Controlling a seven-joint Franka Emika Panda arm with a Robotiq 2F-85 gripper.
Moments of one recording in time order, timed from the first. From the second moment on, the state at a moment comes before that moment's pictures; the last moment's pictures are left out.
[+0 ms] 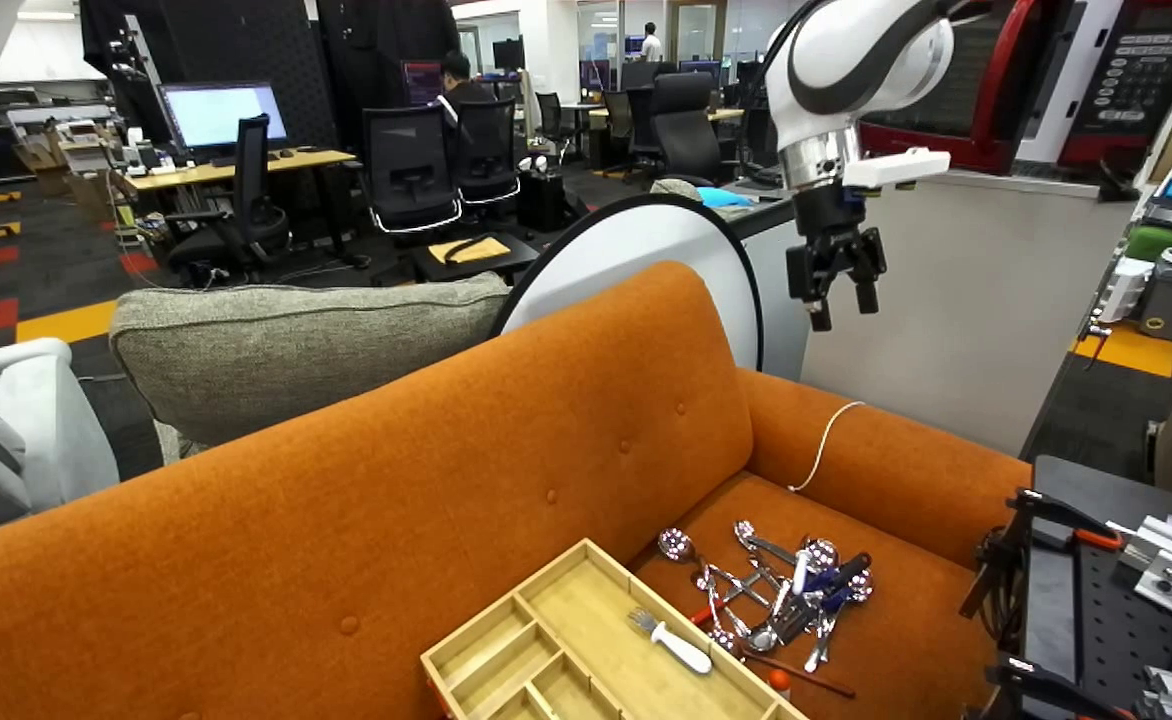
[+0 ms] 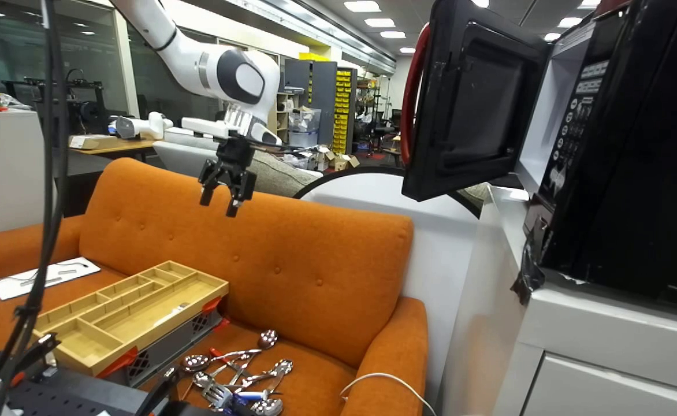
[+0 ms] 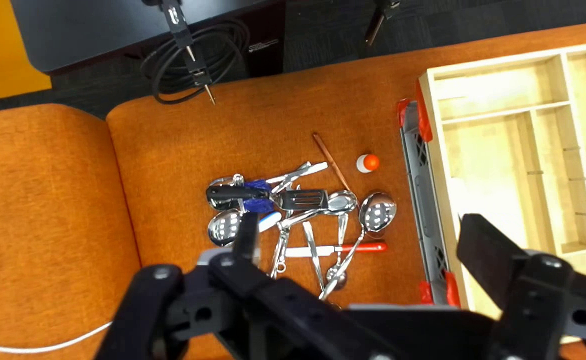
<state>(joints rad) -0.08 0.12 -0.11 -2.14 0.10 1.85 0.09</state>
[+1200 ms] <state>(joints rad) -0.08 0.46 -0.12 -2.09 0.21 1.91 0.31</state>
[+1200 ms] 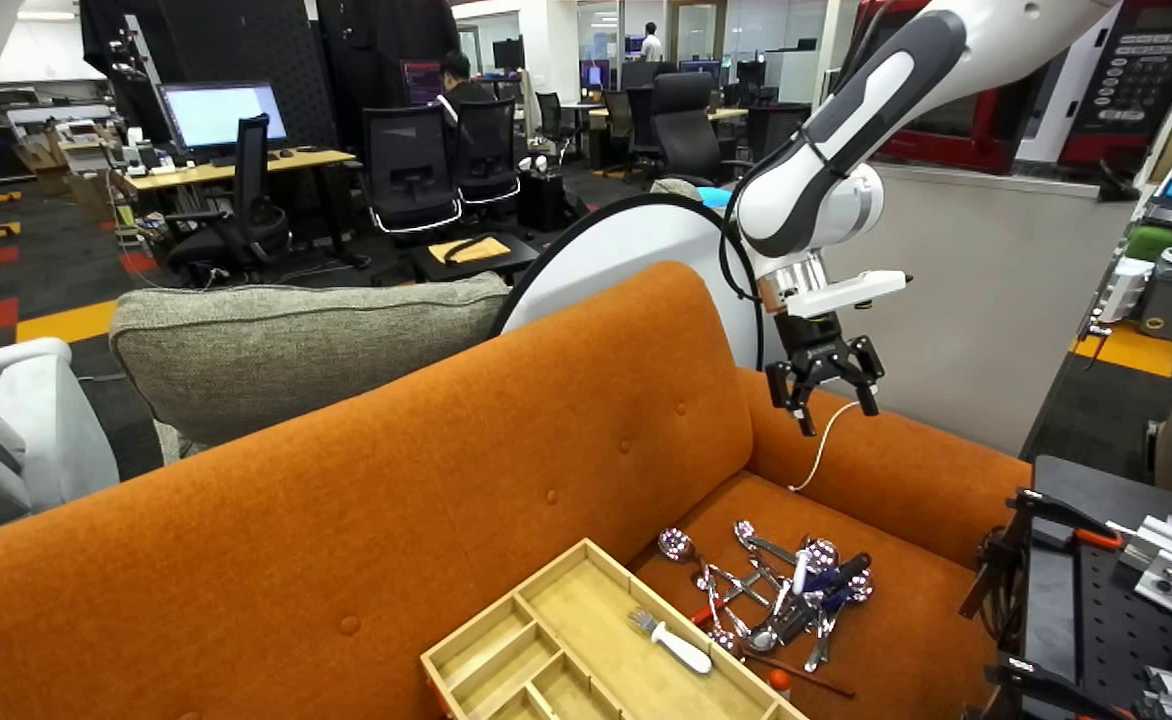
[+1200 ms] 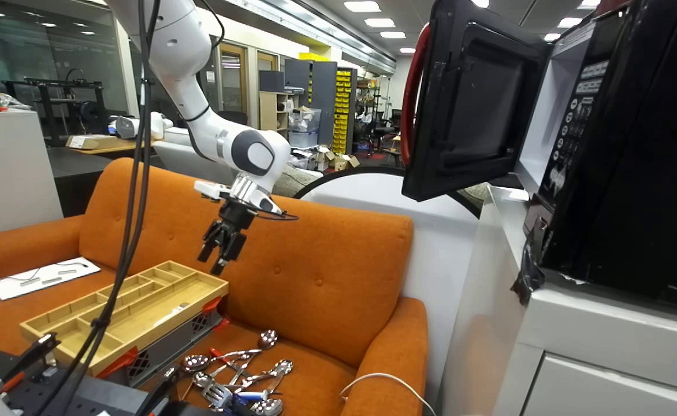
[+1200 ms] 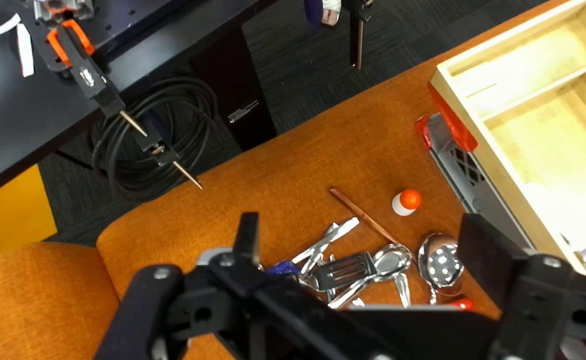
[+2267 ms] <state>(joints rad) -0.09 0.62 -0.16 -2.11 0.40 1.89 0.56</state>
